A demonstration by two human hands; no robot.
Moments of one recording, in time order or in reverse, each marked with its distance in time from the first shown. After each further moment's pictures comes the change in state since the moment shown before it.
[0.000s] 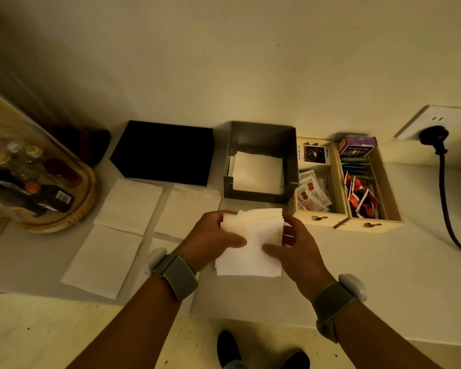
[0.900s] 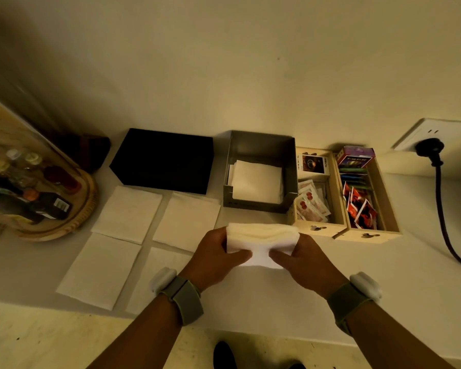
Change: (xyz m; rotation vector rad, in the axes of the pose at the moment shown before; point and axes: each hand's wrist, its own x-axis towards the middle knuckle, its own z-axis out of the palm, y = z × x) left_hand -0.005 -0.016 0.014 -0.006 0.033 0.179; right_hand 0.008 -0.003 -0.025 -0.349 -0.156 -0.179
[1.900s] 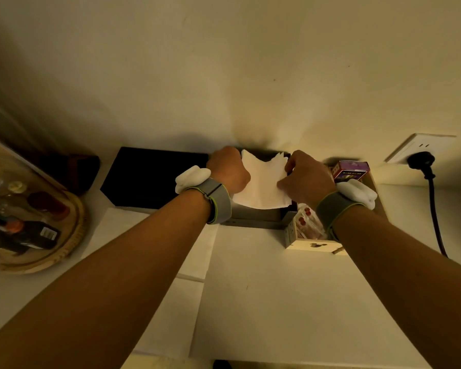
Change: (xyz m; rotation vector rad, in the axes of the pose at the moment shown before) left_hand 0.129 0.144 -0.031 0.839 0.128 0.026; right_hand 0.102 -0.131 -0.063 -0.458 0.343 0.073
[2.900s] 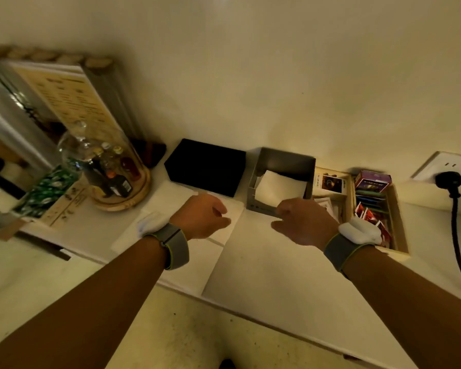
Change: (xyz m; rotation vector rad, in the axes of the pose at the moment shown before) left_hand -0.173 -0.066 0.001 -0.032 0.013 -0.128; right_hand -0.106 0.028 0.012 -0.270 -0.313 -0.484
